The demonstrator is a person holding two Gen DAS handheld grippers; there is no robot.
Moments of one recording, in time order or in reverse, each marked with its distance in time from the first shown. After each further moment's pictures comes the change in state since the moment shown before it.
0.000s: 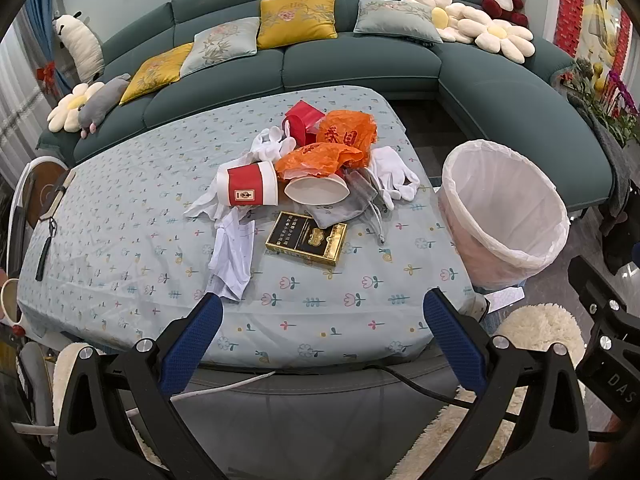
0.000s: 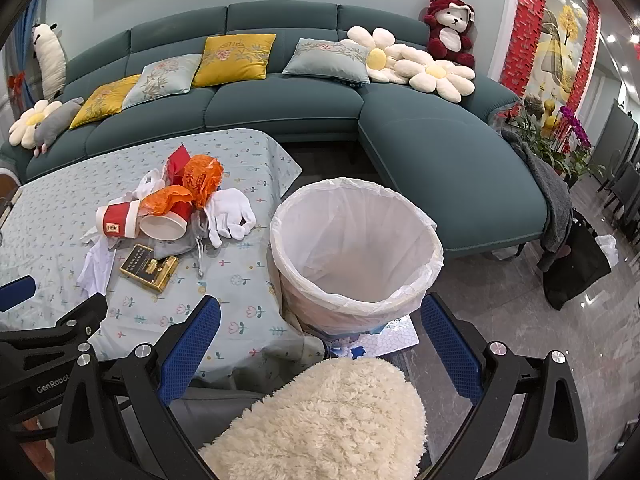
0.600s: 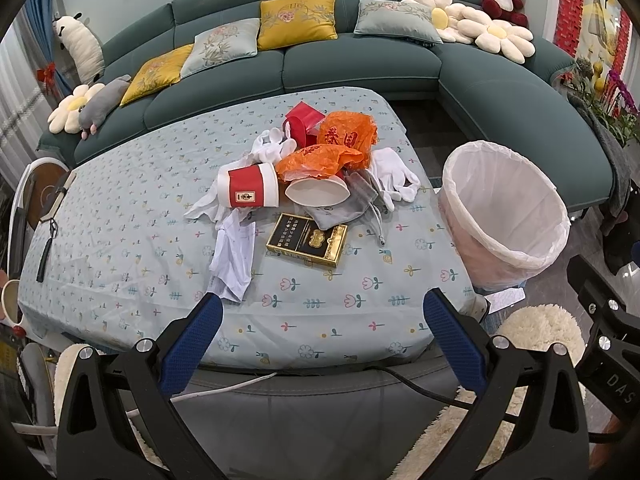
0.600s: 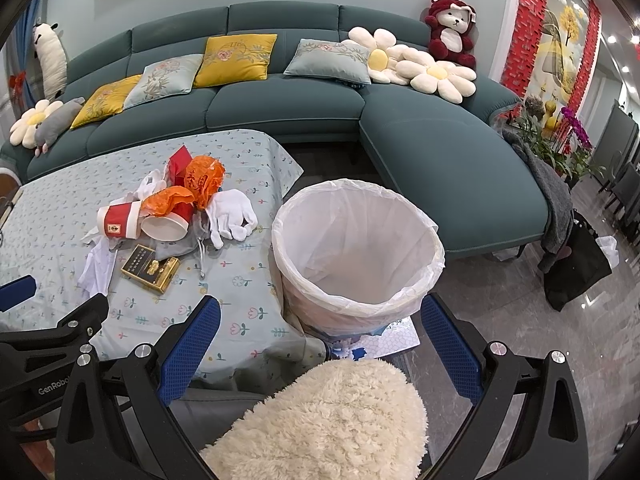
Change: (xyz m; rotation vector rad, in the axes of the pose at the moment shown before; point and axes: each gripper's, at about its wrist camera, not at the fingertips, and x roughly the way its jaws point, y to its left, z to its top) left arm 0.000 -0.002 0.001 -0.002 -0.002 0.001; right arm -0.001 0.002 0.001 -0.002 -0.001 0.000
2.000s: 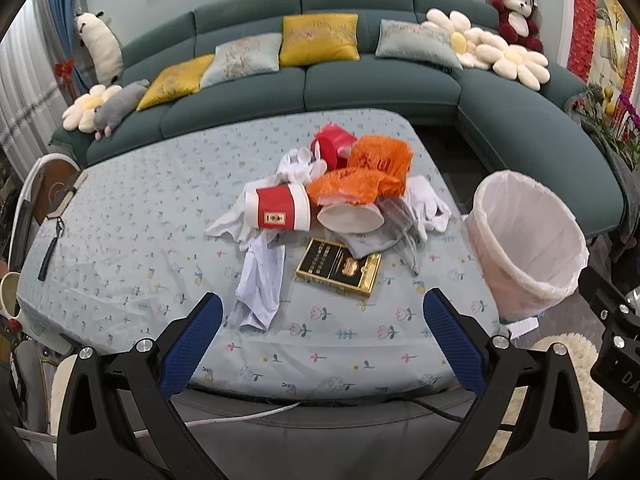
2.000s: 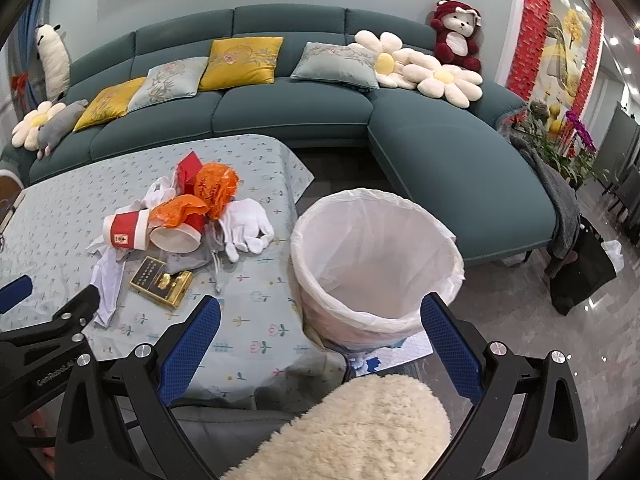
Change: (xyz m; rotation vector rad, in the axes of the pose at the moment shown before) left arm 0.015 0.037 0.010 -0.052 -0.065 0.025; right arm 0.011 0.031 0.016 -0.010 -0.015 0.018
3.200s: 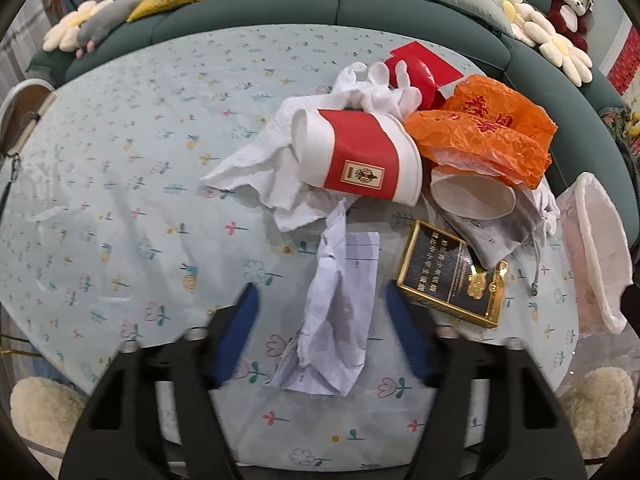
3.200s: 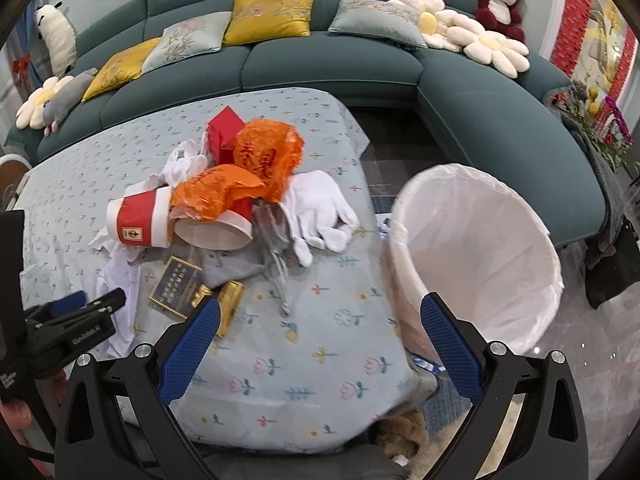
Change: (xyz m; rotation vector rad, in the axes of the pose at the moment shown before) left arm 0.151 0.099 0.009 -0.141 0.246 -0.089; right arm 0.097 0.086 0.030 -0.024 0.159 0.088
